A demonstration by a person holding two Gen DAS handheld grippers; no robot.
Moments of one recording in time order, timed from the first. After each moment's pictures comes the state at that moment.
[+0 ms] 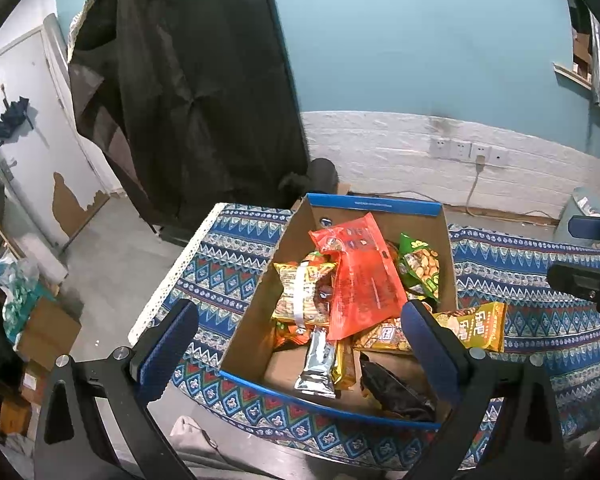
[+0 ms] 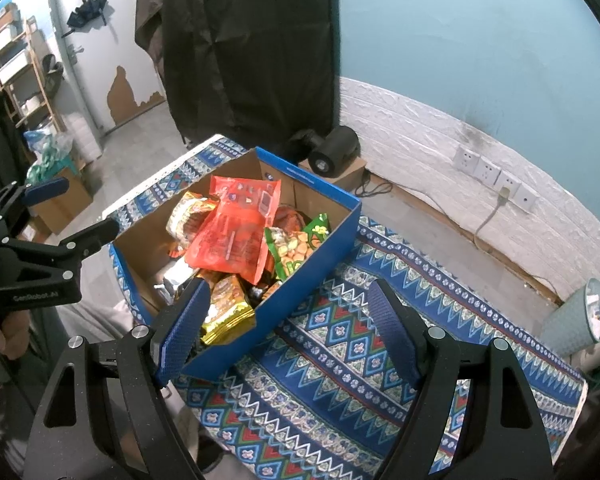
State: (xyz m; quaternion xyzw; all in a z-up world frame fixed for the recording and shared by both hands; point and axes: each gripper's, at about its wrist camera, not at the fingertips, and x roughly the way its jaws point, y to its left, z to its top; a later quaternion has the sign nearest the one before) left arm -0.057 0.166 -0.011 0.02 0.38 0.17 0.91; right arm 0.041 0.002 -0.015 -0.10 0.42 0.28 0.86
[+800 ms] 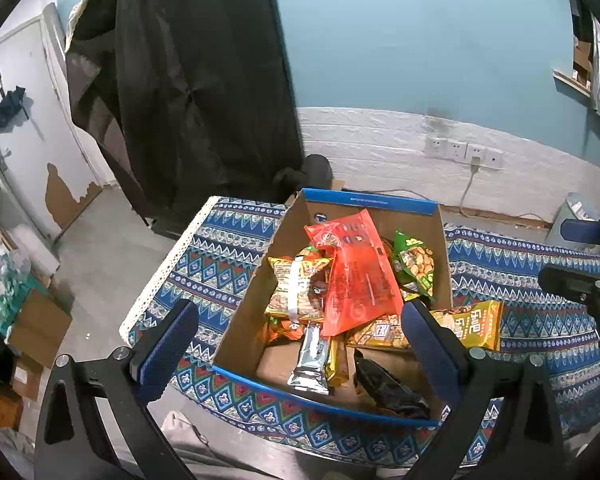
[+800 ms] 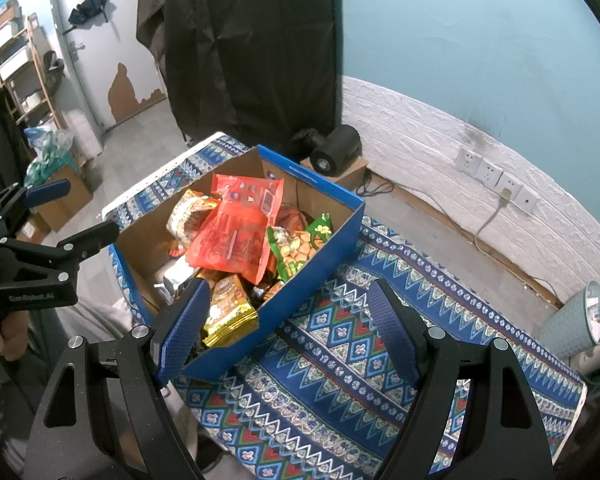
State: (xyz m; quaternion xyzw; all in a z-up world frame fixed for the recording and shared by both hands) left arm -0.059 0.169 -0.012 0.00 0.39 0.16 0.91; right arm 0.041 0.003 -0.015 -0.10 0.42 0.28 0.86
